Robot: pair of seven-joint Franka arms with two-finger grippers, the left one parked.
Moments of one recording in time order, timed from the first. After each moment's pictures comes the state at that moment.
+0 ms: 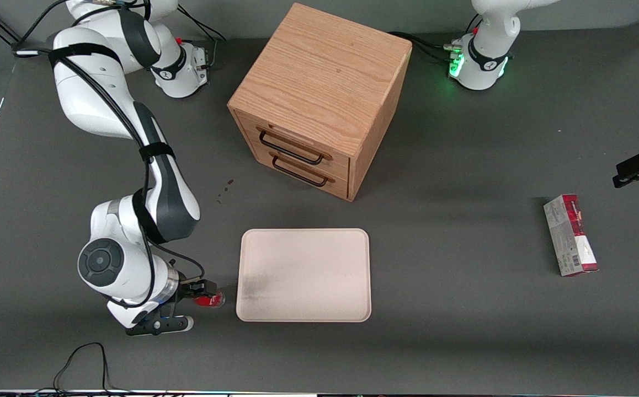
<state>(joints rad) 0.25 0.91 0.00 -0.94 -0.02 1.90 0.18</state>
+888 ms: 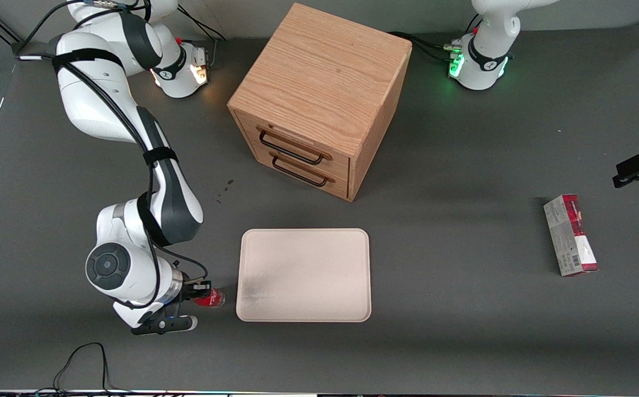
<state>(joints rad) 0.25 0.92 0.00 -0.94 -0.02 1.90 0.18</state>
